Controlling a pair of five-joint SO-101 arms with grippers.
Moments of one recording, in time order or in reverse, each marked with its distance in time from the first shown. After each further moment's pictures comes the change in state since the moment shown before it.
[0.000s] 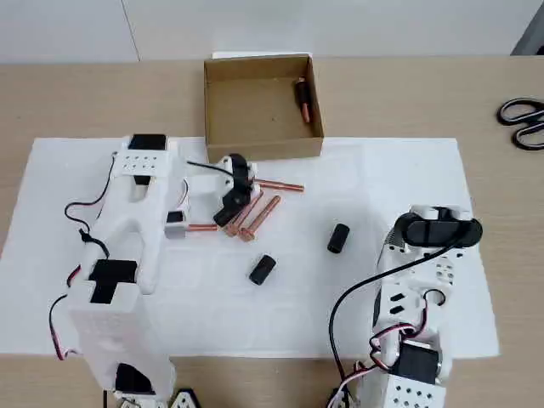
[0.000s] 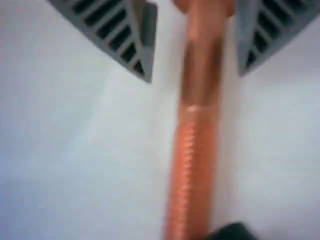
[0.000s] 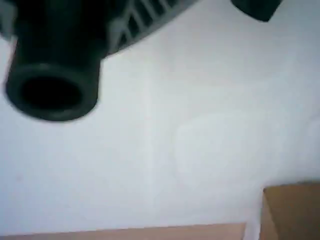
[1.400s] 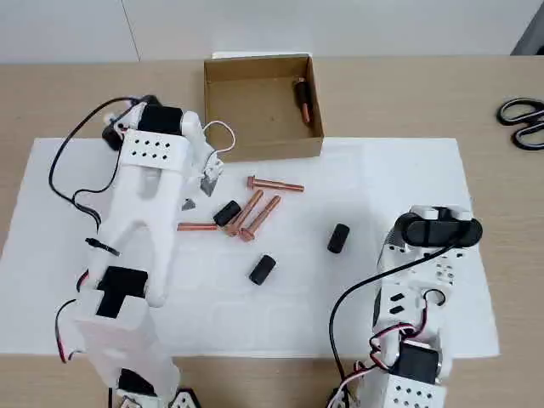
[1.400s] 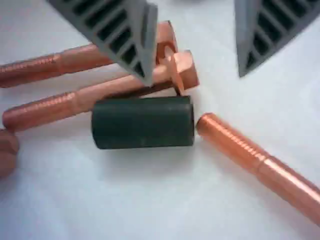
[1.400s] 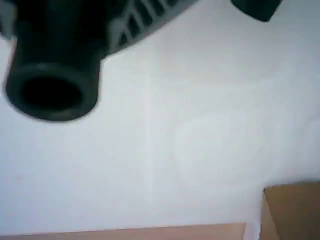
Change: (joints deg) left arm 6.2 -4.1 -14.6 13.0 139.0; right arm 0.0 0.0 0.0 0.0 0.0
